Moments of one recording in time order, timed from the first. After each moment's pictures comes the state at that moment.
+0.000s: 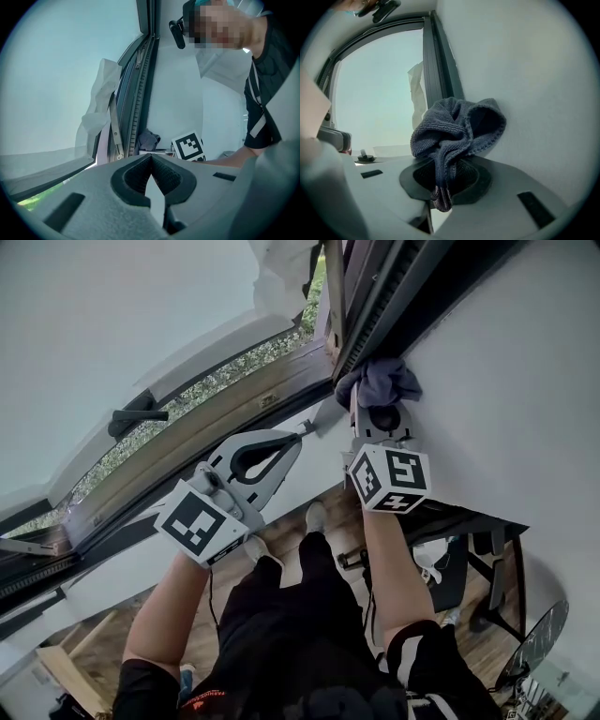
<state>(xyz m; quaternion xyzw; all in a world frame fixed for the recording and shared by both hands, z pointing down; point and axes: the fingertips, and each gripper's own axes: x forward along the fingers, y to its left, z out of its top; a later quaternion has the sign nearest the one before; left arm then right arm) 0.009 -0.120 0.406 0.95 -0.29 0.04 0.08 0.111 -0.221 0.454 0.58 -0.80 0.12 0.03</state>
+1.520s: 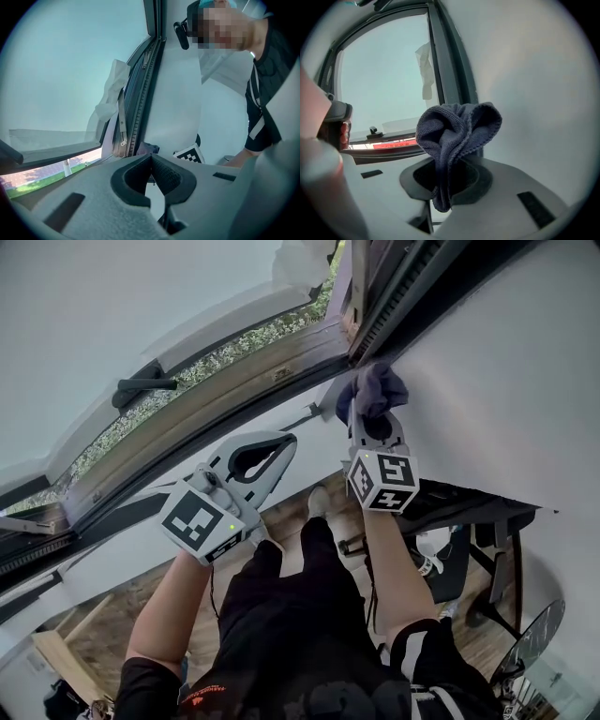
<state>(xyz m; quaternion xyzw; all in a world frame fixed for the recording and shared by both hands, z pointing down) -0.018 -0.084 0.436 0.94 -0.31 0.04 0.12 0.097 -0.171 0.538 0.56 -0.81 0.16 0.10</state>
